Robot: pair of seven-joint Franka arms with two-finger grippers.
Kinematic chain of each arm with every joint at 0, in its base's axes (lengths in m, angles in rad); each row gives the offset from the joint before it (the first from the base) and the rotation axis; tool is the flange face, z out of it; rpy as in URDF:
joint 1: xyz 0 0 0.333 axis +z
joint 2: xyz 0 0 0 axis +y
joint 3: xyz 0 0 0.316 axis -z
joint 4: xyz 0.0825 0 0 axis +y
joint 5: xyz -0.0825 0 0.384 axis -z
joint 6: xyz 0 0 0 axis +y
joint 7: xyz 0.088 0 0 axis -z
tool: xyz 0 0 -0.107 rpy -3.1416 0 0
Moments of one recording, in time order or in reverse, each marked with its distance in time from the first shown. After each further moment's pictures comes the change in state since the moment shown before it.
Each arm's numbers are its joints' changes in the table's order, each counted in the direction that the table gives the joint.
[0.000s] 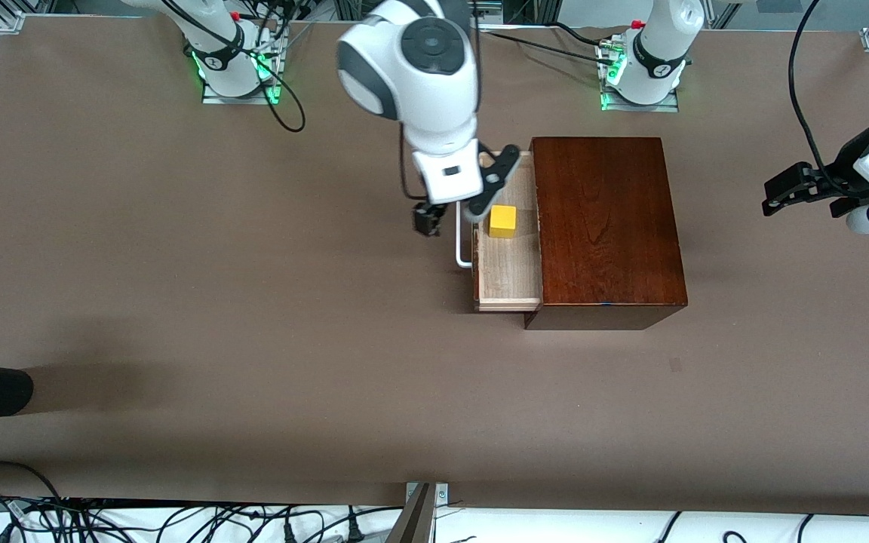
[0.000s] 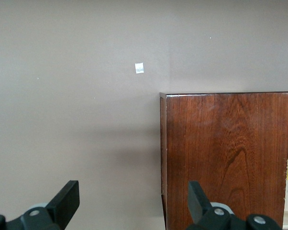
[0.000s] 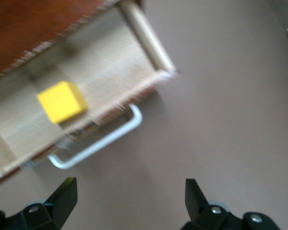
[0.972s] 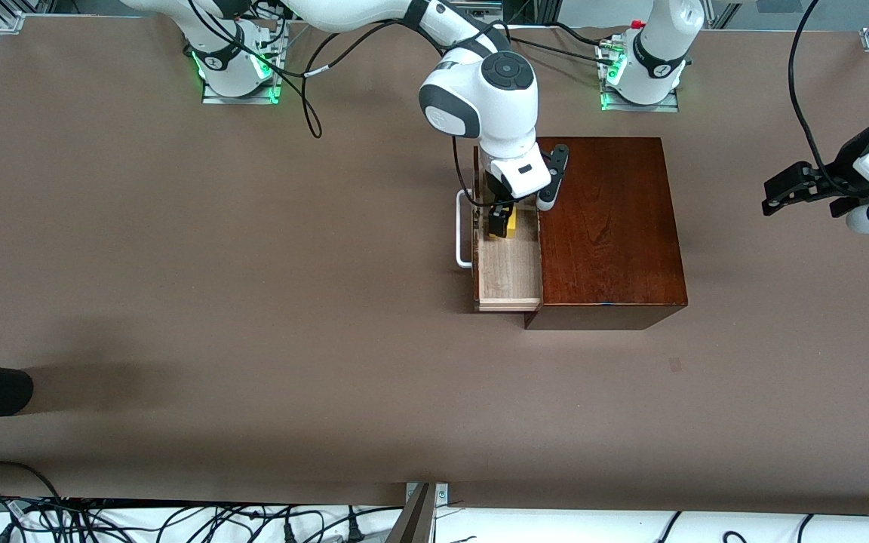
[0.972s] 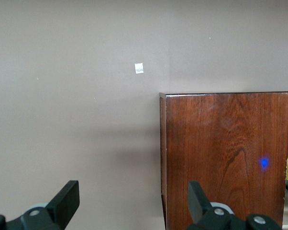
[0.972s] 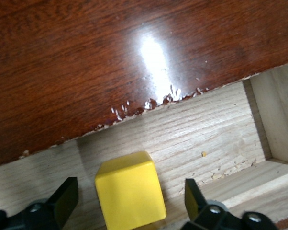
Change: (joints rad) left arm -0.001 -0.001 0.000 0.000 0.000 0.000 0.000; right arm 0.201 0.222 -0.005 0.030 0.116 -0.360 0.002
